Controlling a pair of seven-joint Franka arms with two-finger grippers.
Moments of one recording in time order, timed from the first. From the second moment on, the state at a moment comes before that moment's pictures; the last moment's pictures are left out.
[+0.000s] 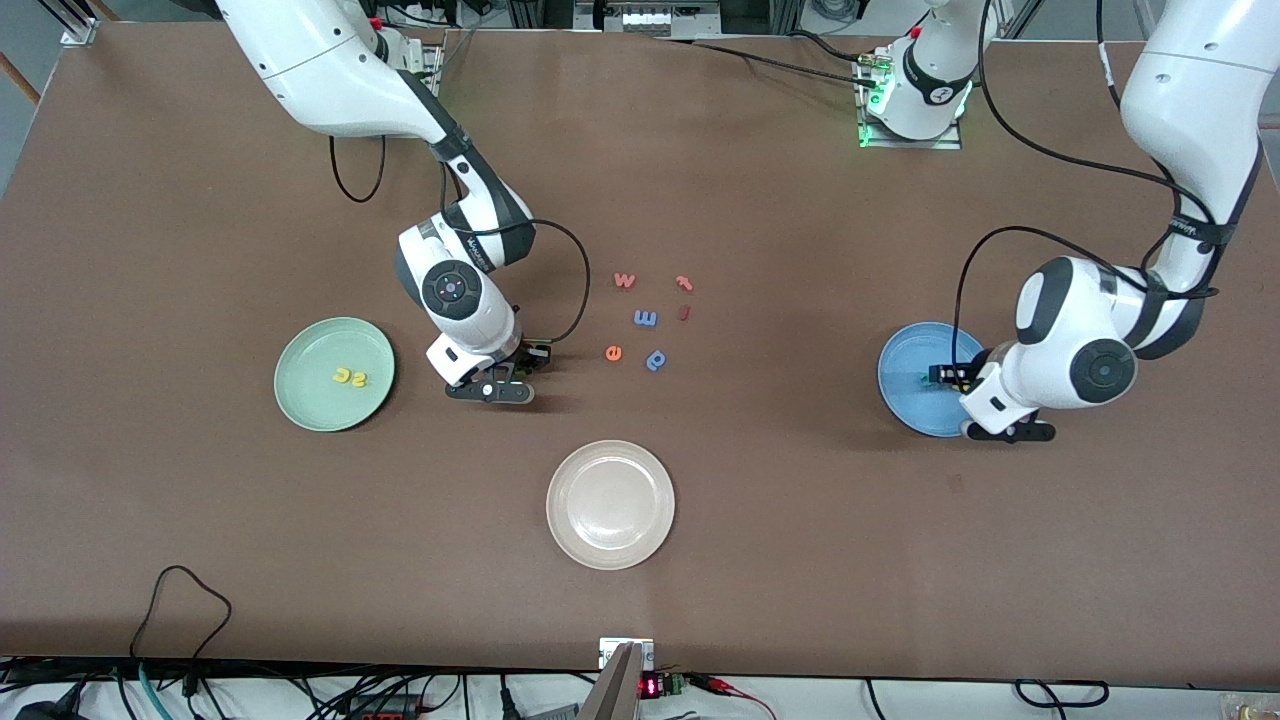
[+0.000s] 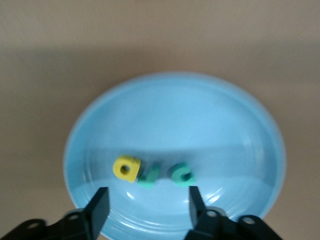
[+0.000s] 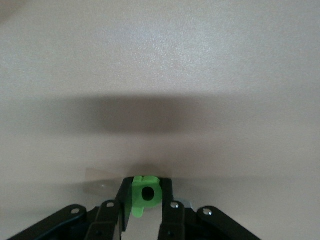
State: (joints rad) left arm 0.39 0.57 -0.46 -1.83 0.27 2.09 -0.21; right arm 0.41 0.64 0.12 -1.84 -0.06 2.46 0.60
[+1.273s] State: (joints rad) left arm -0.02 0.29 0.04 -1.43 -0.01 1.81 -0.10; right arm 0.02 0.50 0.10 -1.85 -0.06 2.21 0.06
